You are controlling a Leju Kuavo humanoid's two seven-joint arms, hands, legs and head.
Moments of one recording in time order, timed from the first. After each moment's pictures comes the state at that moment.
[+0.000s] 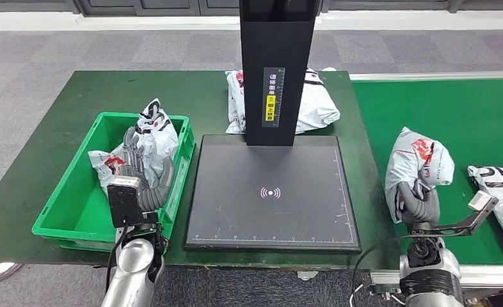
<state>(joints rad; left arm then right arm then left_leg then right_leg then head) -0.16 -0.26 -0.16 -1.37 -0.22 0.36 -0.50 -0.40 0.03 -0.53 -0.78 -0.45 0.48 -0.22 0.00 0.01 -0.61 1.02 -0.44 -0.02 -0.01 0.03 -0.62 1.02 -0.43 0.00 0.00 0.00</state>
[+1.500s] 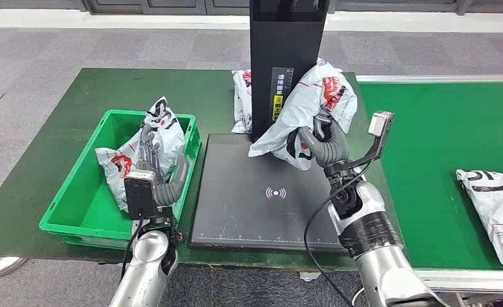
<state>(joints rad) -0.24 -0.27 -0.21 -1.22 -0.15 0.41 -0.56 -0.59 0.15 0.15 -0.85 -0.52 0.36 -0.31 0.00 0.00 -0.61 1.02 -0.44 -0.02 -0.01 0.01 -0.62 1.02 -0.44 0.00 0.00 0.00</state>
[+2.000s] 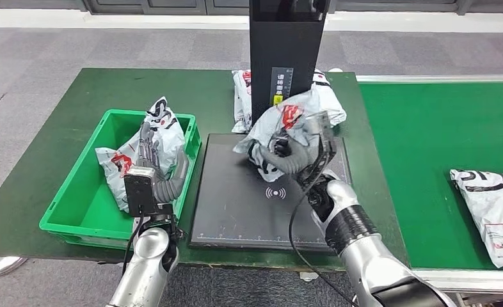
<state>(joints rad) -0.26 -0.27 -0.21 -1.20 -0.14 0.42 -0.56 -0.68 0.21 0.30 -0.60 -0.30 0.29 -0.14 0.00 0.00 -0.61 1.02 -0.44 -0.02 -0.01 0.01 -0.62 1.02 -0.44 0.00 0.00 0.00</state>
